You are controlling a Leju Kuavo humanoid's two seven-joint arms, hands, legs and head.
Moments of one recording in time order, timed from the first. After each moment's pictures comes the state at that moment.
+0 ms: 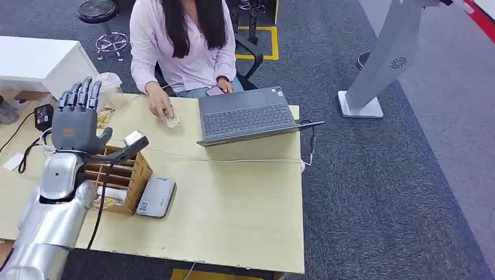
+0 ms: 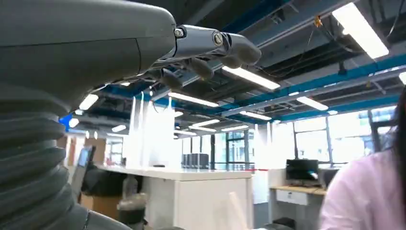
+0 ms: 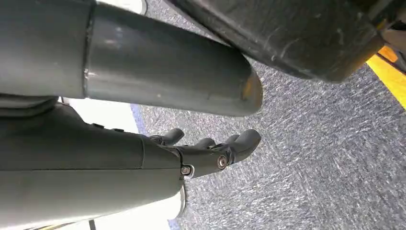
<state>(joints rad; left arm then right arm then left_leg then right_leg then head) -0.59 0.08 -0.27 -1.07 -1.42 0.43 0.03 -0.06 0.16 -0.66 -0.20 1.52 0.00 0.12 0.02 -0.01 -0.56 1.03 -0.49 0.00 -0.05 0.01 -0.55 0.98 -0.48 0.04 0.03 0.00</state>
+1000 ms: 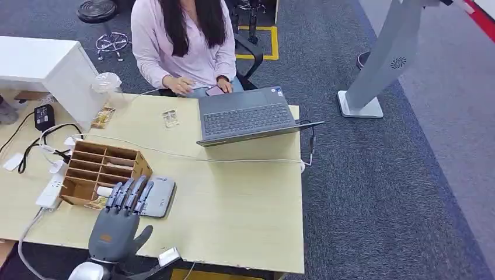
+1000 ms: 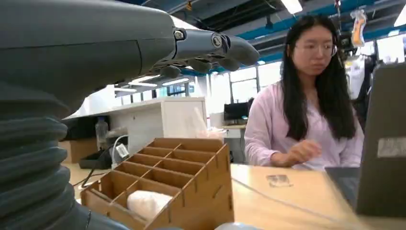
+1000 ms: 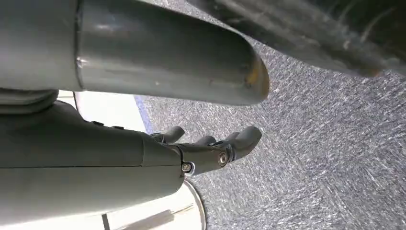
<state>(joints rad) 0.09 0.15 -0.40 -1.69 -1.42 0.26 0.02 -0.04 0.17 -0.74 -0.19 1.49 -0.05 0.16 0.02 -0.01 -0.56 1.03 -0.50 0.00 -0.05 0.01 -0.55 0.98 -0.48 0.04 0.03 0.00</state>
